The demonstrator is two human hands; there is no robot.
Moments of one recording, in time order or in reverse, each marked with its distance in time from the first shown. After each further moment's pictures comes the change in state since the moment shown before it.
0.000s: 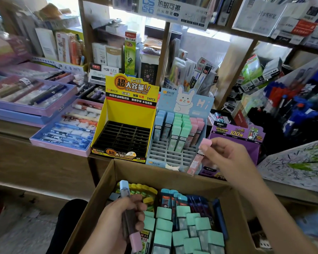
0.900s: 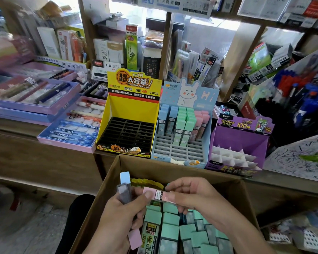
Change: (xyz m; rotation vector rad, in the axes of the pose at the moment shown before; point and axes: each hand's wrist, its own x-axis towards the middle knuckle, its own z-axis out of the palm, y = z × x) left_hand -0.012 0.002 0.003 0.200 0.059 0.191; right_hand -0.052 0.032 0.073 0.335 -0.456 0.466
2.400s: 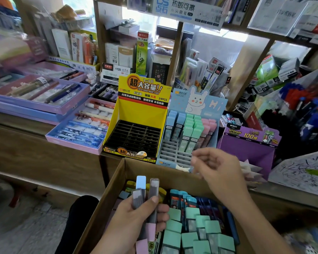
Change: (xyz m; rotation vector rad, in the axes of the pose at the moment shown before) left_hand -0.006 0.006 0.003 -0.029 -0.159 -0.078; right_hand 0.012 -0.046 -0.019 -0.415 0.536 -0.495
